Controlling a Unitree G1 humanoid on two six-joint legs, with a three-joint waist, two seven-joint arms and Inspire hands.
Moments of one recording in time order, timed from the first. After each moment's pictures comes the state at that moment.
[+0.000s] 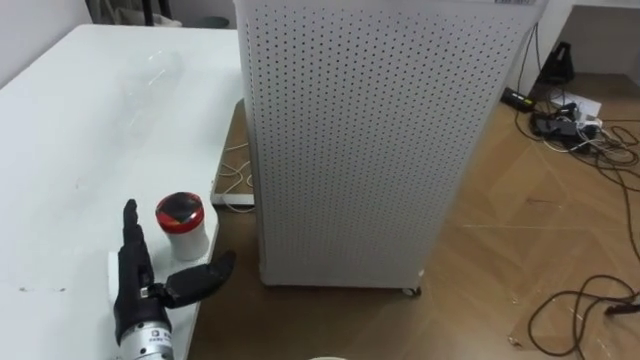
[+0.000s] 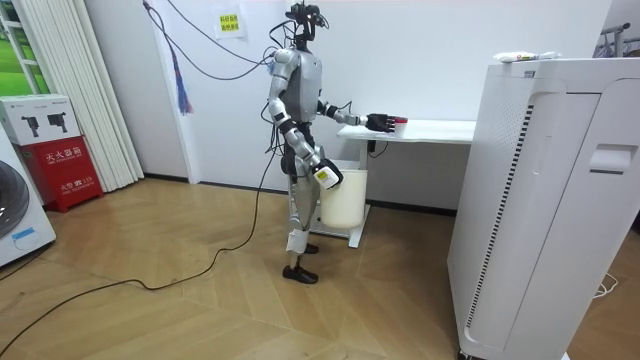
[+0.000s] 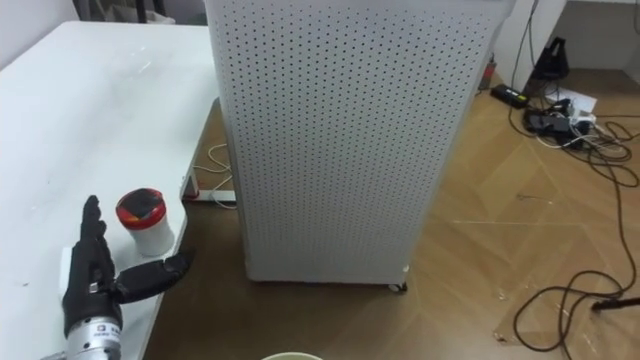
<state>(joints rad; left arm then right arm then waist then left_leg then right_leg) -0.08 0.23 -0.17 0.40 -0.19 -0.24 0.54 0.15 -0.26 0.26 0.69 0.33 -0.04 0.26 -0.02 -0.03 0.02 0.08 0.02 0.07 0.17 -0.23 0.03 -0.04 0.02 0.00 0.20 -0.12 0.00</state>
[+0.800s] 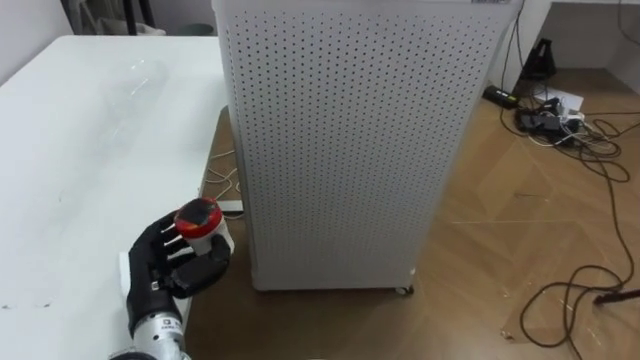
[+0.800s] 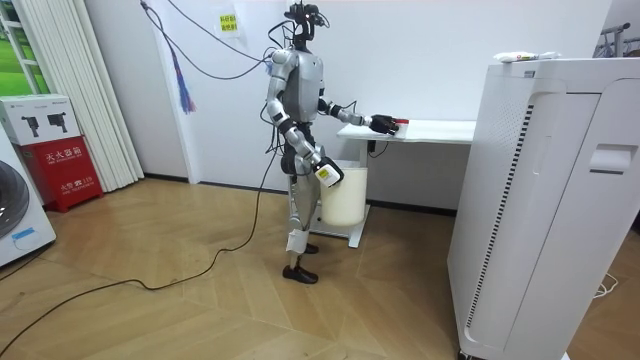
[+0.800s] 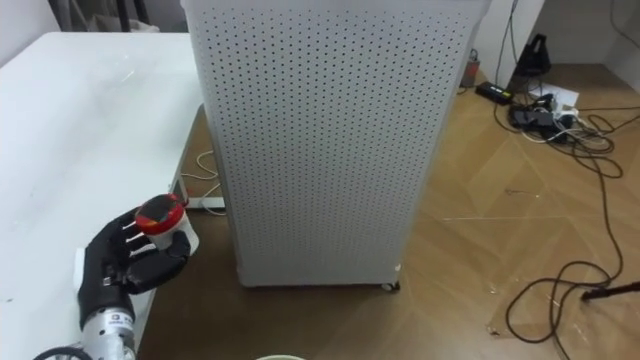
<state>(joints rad) -0.15 0.20 -0.13 0.45 -0.24 -0.17 0.55 0.14 -0.26 0.28 0.63 0.28 -0.01 0.26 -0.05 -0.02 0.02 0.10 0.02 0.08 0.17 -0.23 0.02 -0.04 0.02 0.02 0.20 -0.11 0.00</state>
